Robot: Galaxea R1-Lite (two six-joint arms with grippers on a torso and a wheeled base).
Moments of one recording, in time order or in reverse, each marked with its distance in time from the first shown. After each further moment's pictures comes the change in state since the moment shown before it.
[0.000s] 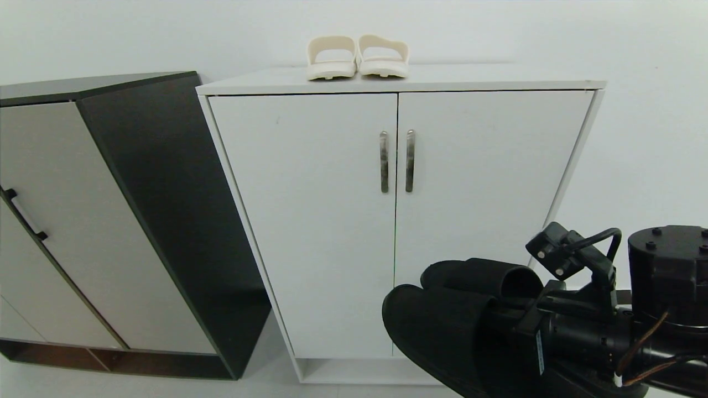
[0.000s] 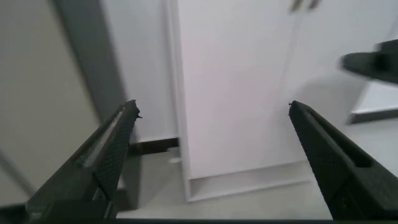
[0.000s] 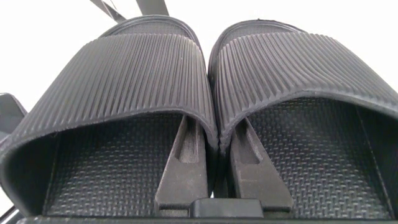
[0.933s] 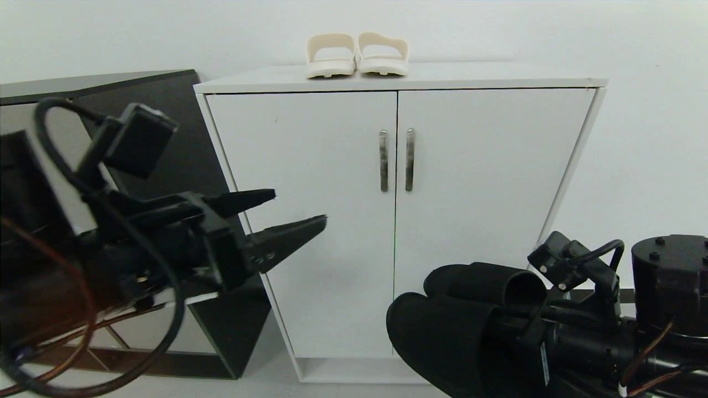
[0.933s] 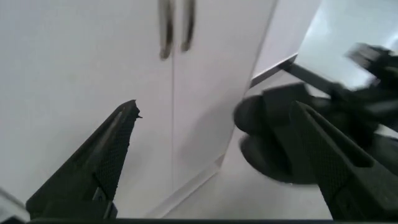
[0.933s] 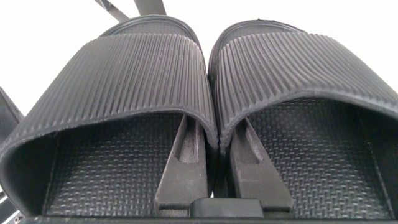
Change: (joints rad) left arm -0.557 1.038 -0.478 -0.551 -0.019 -0.019; right arm -0.004 -0.004 0.038 -0.017 0.000 -0.053
